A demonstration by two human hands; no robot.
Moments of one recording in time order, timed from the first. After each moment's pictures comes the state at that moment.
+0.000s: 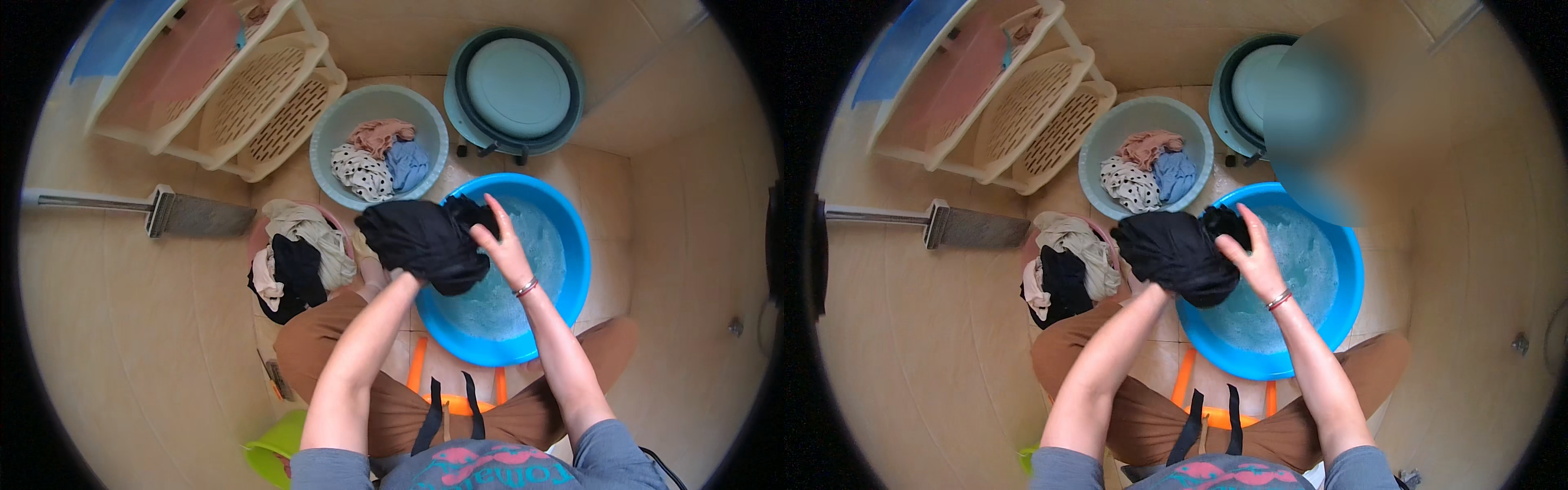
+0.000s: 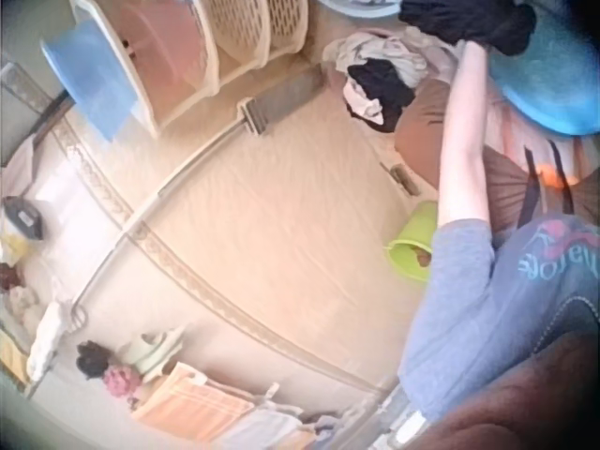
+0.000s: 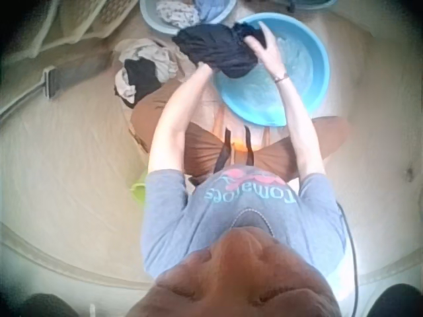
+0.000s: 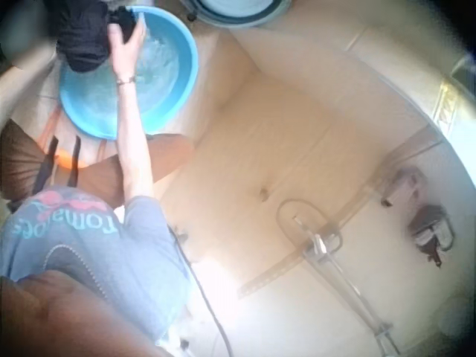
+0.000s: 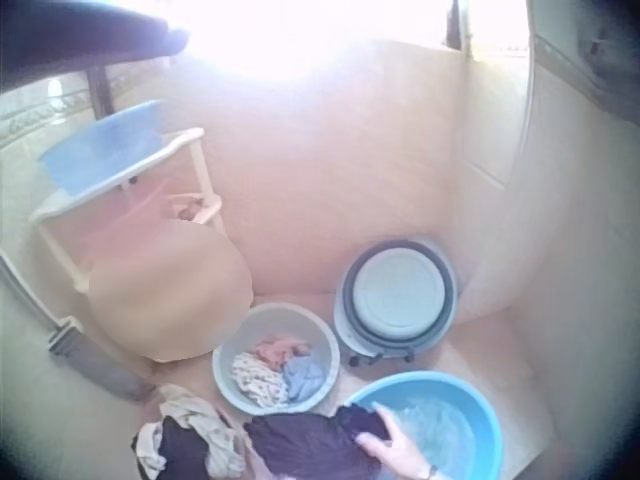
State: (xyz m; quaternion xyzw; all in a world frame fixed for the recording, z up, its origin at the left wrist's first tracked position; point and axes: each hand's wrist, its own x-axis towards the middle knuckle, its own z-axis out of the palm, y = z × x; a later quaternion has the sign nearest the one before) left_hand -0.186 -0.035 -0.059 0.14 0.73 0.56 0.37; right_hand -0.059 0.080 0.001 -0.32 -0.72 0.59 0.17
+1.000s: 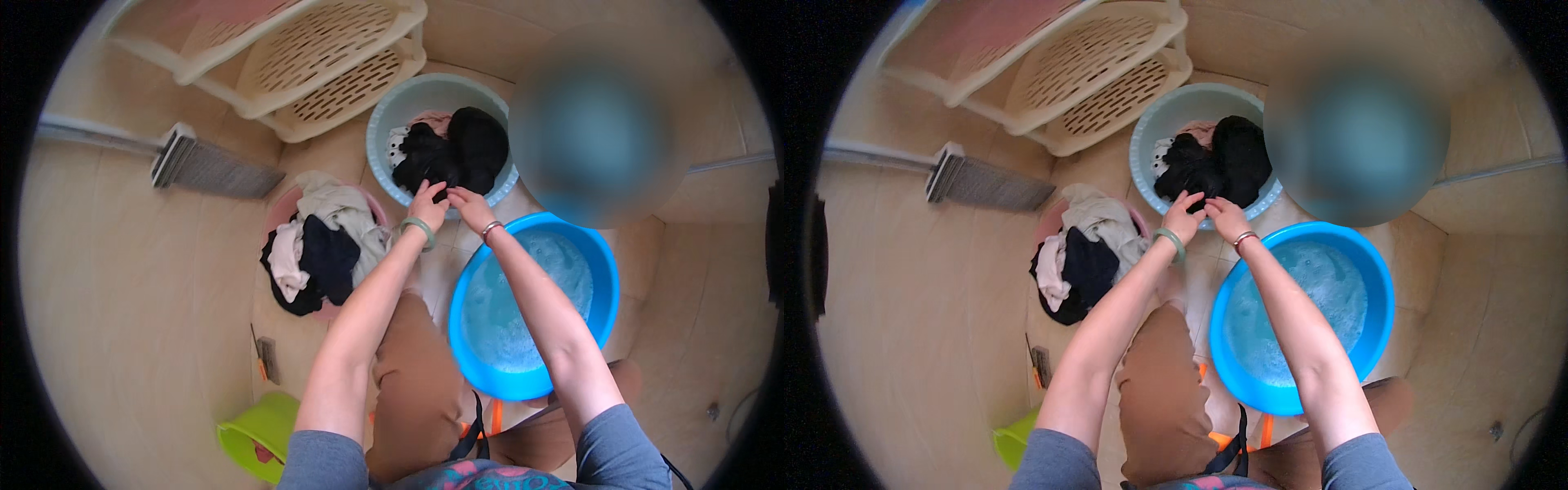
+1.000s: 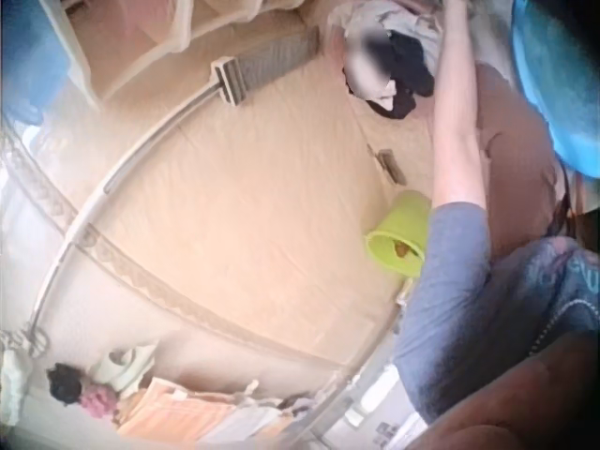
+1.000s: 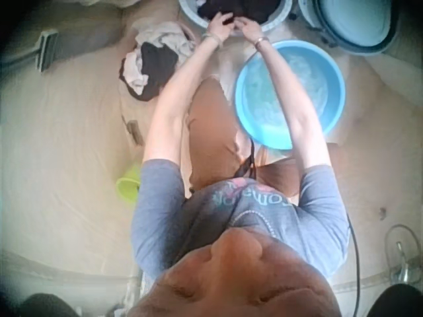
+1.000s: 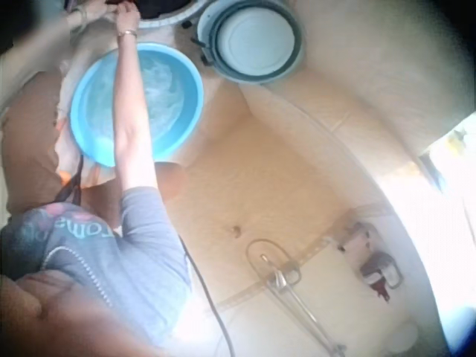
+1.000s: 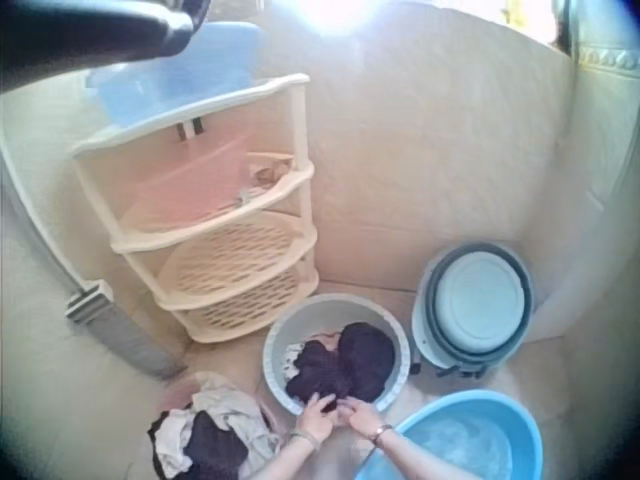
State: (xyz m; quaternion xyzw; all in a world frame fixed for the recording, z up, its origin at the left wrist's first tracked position) left_hand -0.338 -0.066 -0.153 0.19 0.87 0.38 0.27; right_hand -0.267 0.058 -0.143 -0.29 -0.76 0.58 -0.07
